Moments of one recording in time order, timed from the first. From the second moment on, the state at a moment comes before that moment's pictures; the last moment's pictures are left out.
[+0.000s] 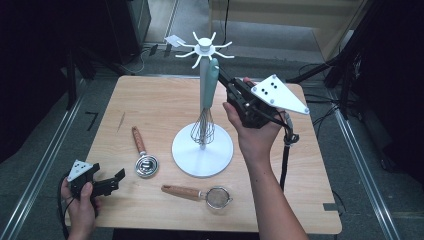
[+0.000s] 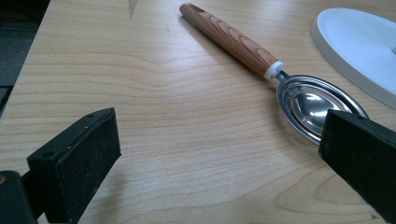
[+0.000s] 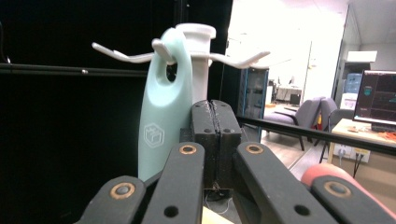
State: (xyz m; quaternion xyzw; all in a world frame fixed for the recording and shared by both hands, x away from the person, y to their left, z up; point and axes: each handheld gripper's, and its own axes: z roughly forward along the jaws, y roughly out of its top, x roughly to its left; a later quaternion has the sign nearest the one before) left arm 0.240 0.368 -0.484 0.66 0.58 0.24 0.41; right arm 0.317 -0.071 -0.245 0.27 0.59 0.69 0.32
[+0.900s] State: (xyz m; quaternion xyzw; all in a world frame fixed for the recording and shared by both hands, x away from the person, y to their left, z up) left arm 0.240 0.367 -0.484 0.66 0.58 0.24 0.41; right arm 0.301 -0.042 -0.240 0.25 0.60 0.69 0.32
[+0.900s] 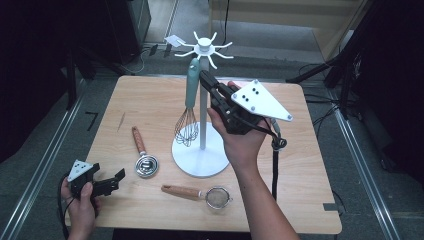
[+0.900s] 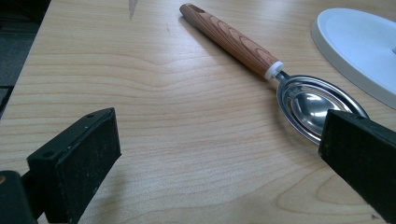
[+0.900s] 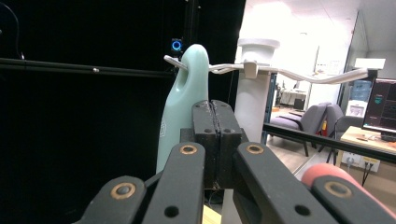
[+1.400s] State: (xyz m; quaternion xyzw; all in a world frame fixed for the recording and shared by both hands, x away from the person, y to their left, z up) left arm 0.240 0.367 -0.484 0.66 0.58 0.24 0.41; right arm 0.300 -0.042 -0.243 0.25 0.61 0.69 0.32
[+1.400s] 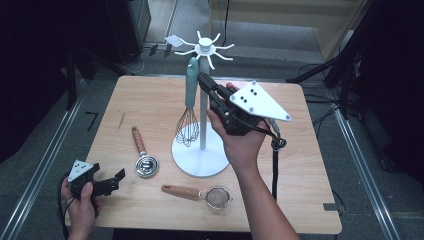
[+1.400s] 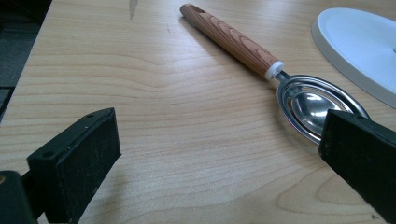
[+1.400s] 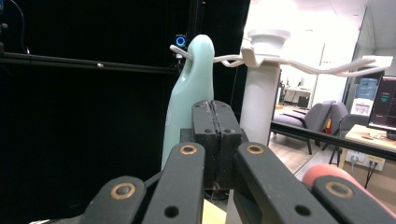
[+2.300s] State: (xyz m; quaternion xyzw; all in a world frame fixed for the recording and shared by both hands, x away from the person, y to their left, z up) left arm 0.239 0.366 -0.484 0.66 0.58 0.25 0.41; right arm 0.294 -0.096 -0.325 0.27 0.68 0.62 0.29
